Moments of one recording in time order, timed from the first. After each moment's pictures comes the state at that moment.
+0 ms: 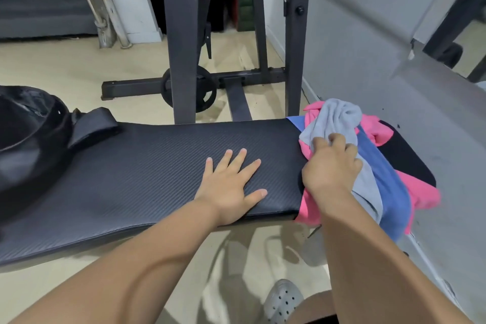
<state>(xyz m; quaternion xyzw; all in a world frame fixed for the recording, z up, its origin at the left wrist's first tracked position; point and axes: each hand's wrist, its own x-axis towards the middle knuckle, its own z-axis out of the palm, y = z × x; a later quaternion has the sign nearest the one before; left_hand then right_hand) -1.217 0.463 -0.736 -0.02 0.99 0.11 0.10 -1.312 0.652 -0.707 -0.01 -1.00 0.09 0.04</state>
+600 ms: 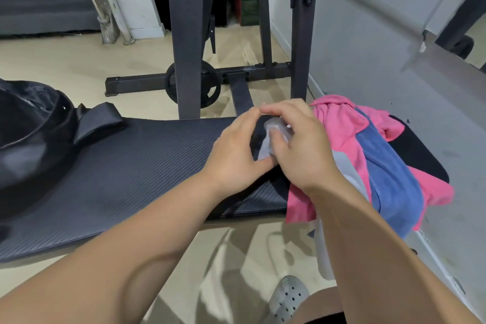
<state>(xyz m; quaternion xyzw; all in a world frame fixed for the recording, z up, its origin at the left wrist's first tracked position) -1.228 0.461 -0.676 0.01 0.91 0.39 -0.13 -1.277 0.603 -0.655 0.33 -0.80 0.49 0.13</state>
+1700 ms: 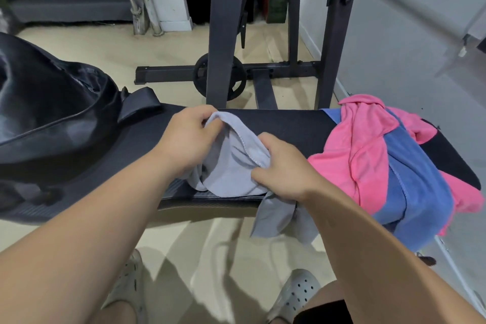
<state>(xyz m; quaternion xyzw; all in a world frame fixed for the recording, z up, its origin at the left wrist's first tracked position) -1.165 0.366 -0.644 -0.18 0.90 0.37 -0.15 -1.230 0.563 -0.672 0.32 -0.86 0.35 -0.16</state>
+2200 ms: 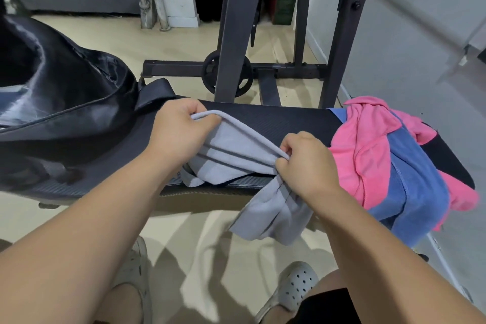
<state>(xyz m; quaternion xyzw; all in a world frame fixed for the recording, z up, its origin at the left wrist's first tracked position) -1.121 0.355 -0.637 -0.24 0.84 0.42 -0.24 -1.216 0.568 -0.680 0.27 -0.93 0.23 0.04</state>
